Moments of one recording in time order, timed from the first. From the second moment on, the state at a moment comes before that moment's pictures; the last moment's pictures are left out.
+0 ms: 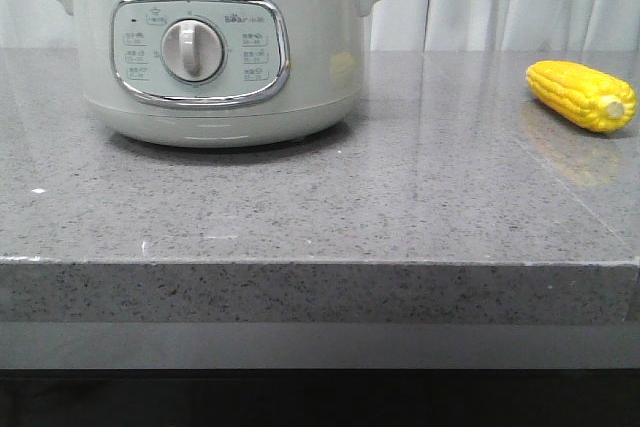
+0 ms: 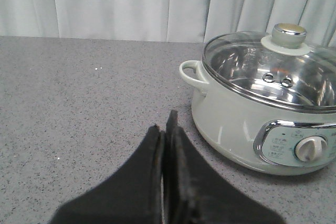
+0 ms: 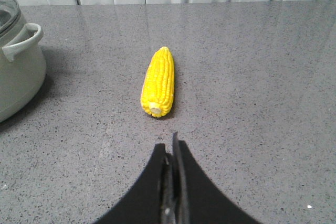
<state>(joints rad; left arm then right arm) -0.09 0.42 -0.70 -0.03 0.57 -0.01 0.00 0.40 -0.69 0.01 0.66 0.08</state>
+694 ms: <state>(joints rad) -0.09 0.51 -0.71 -0.05 0.40 -0.01 0.00 0.40 -0.69 0.01 0.66 0.08</state>
